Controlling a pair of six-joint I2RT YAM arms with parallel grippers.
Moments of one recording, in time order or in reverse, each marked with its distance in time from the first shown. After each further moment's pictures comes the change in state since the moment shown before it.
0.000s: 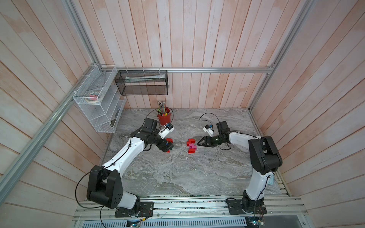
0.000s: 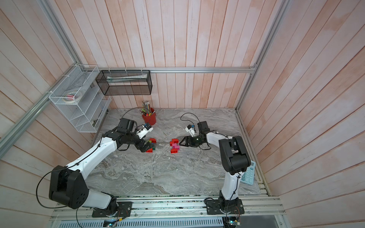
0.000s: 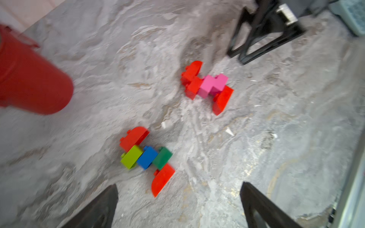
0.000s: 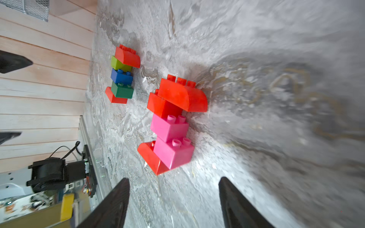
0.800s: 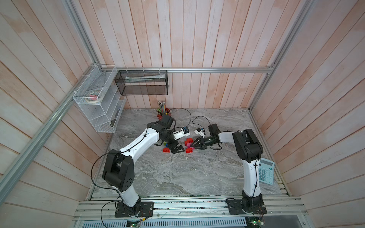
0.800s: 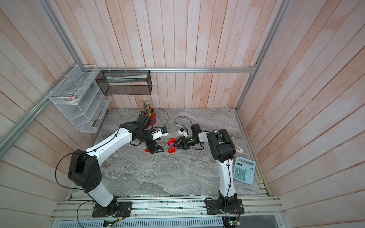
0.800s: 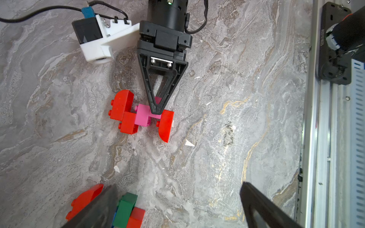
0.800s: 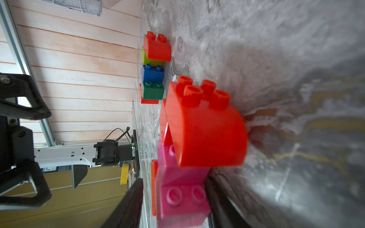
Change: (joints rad) left arm -0.209 0.276 0.320 -0.263 0.150 0.299; right arm 0.072 0.368 0.172 0.109 -0.392 0.130
